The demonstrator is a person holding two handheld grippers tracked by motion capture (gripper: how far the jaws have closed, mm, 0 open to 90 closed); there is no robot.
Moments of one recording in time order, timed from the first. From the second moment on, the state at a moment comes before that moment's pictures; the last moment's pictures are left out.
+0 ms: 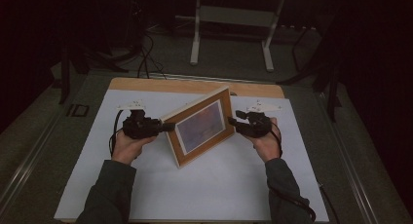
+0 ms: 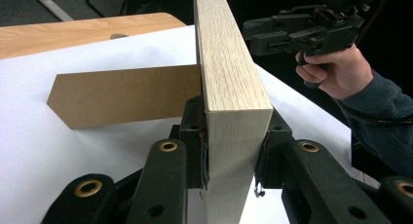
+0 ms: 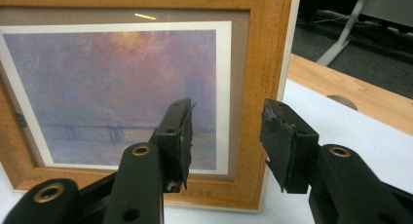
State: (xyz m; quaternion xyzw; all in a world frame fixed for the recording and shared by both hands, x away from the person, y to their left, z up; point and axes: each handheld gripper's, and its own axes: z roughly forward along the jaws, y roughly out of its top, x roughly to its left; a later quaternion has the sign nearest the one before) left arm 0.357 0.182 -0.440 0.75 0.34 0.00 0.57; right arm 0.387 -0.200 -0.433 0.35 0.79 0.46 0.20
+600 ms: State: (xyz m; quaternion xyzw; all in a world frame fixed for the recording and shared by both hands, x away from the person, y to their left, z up) left arm 0.370 0.185 -0.441 0.76 0.31 -0.03 0.57; right arm 0.397 -0.201 -0.427 0.34 0.79 0.46 0.20
